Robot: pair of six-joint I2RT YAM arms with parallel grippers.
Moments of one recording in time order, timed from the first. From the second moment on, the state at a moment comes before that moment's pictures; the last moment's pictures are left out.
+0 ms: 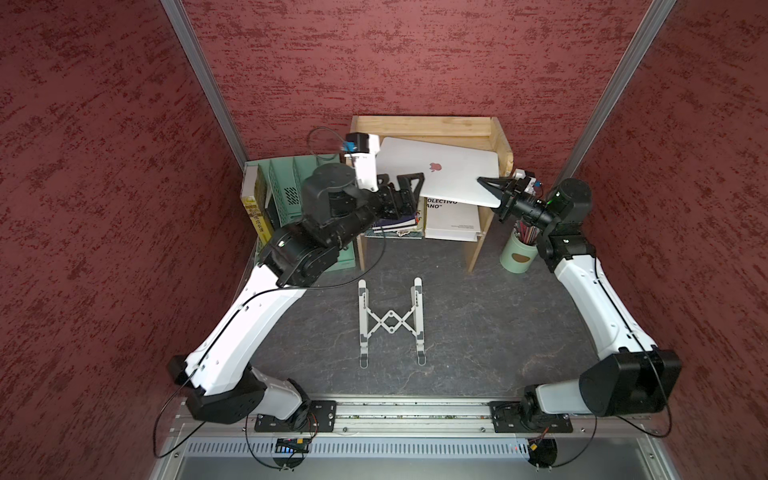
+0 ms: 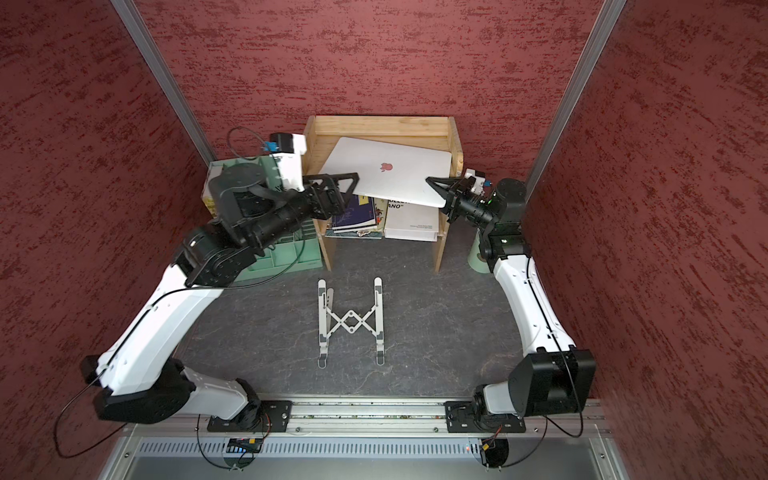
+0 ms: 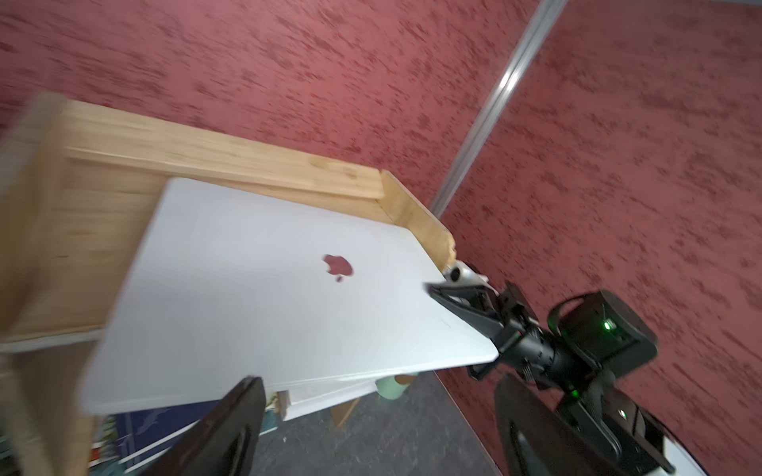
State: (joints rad) left arm -0.79 1.49 2.03 -0.64 -0.07 -0.39; right arm 0.05 1.41 1.41 0.15 -0.83 1.71
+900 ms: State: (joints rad) left arm -0.83 1.85 2.41 -1.02 0.02 -0.12; right arm 0.07 1.50 1.60 -0.09 -0.81 1.55
